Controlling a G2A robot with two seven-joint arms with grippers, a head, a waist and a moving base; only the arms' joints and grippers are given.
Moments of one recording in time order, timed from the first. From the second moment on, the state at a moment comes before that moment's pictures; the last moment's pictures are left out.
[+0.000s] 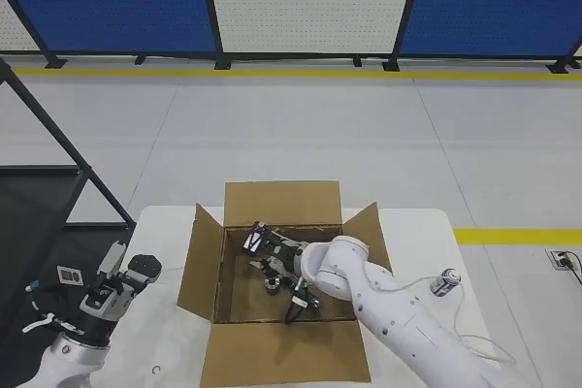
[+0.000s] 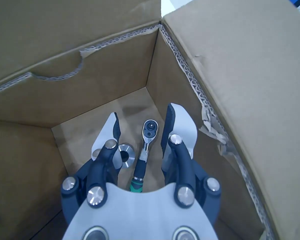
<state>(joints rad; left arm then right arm) 1.44 -1.20 -1.81 -1.94 -0.38 -0.16 -0.44 -0.39 -1.46 0.67 -1.06 -1.10 -0.43 0.47</state>
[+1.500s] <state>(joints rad) 1.44 -1.20 -1.81 -1.94 -0.38 -0.16 -0.44 -1.42 -1.25 1.74 -2.13 -1.08 -0.37 0.16</state>
